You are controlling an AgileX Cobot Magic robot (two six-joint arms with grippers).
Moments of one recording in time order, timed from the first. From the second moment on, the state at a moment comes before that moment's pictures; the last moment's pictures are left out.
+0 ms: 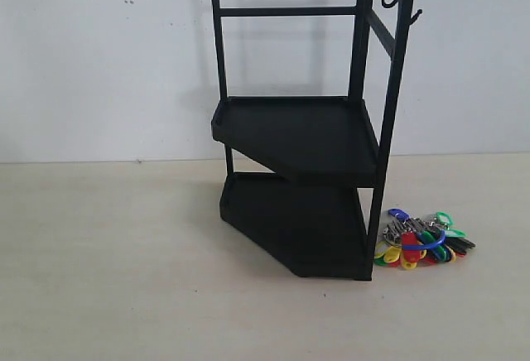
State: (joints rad) left arm 0.00 0.00 0.00 -0.14 0.29 0.09; right arm -0.03 0.00 0.00 -0.02 -0.12 0.01
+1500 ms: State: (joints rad) left arm 0.00 0.00 0.00 -0.14 0.29 0.09; right arm -0.03 0.82 -0.35 0.02 -0.05 0.58
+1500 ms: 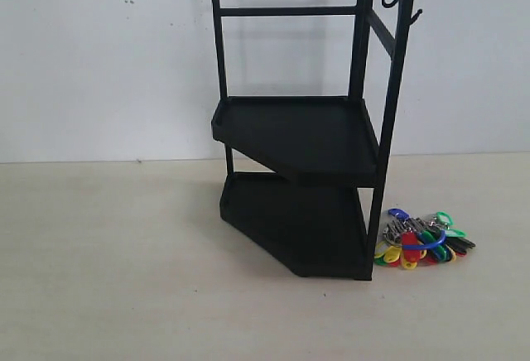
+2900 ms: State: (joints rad) left arm 0.00 0.00 0.00 -0.14 0.29 0.09; right arm -0.03 1.85 -0.94 0.72 0.22 0.26
